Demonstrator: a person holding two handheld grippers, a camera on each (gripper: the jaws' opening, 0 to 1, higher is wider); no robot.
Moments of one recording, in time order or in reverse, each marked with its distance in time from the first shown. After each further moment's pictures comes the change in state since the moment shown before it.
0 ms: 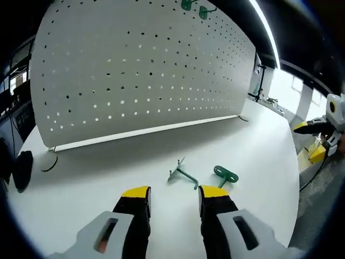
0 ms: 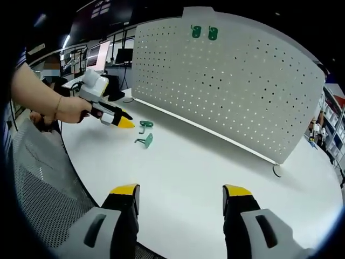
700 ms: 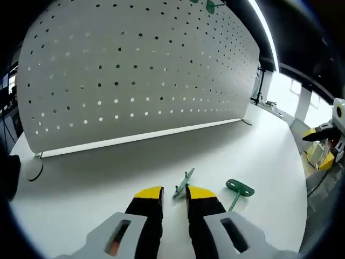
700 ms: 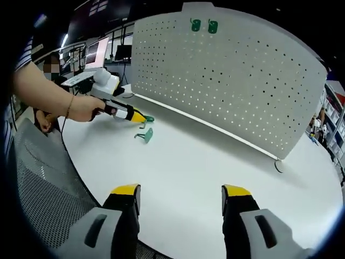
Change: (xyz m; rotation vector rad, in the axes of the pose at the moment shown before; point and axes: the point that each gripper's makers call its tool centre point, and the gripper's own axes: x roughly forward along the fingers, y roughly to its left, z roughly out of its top) left arm 0.034 0.006 0.009 0.003 -0.026 -0.019; right arm 0.003 0.000 -0.007 0.008 0.038 0.007
